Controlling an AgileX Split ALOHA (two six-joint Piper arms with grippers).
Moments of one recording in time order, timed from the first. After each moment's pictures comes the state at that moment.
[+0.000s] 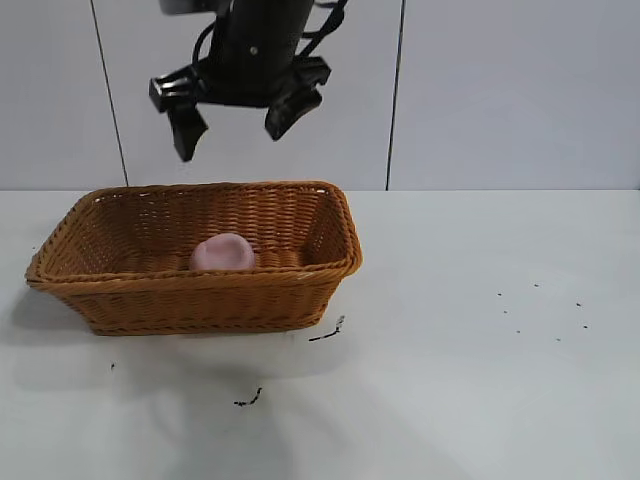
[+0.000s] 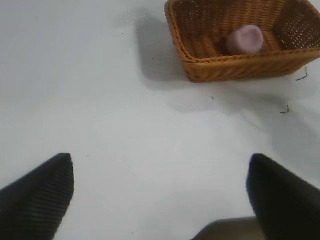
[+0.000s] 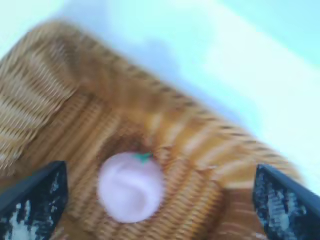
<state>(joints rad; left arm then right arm) -0.02 -0.01 -0.50 -0.04 1.07 0.08 0.39 2.28 -2.16 -0.06 0.96 0.03</state>
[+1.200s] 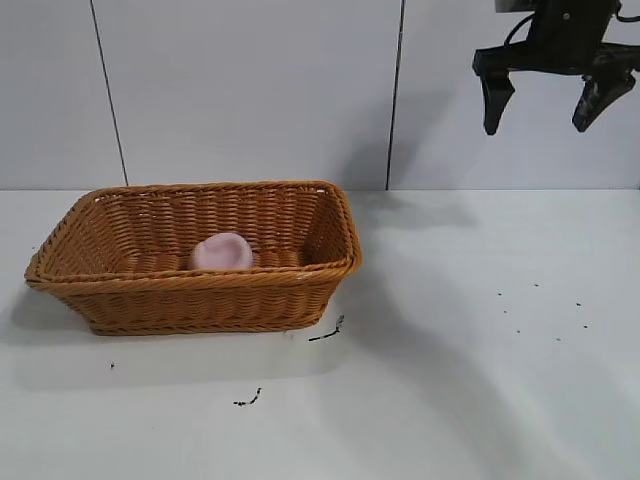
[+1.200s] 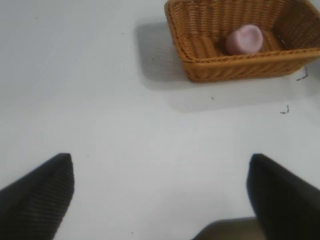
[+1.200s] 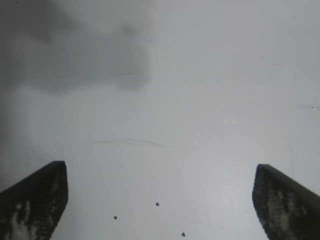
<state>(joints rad) -0.02 -0.01 -0.50 -0.04 1.07 0.08 0.07 1.90 -1.89 -0.07 1.21 0.03</state>
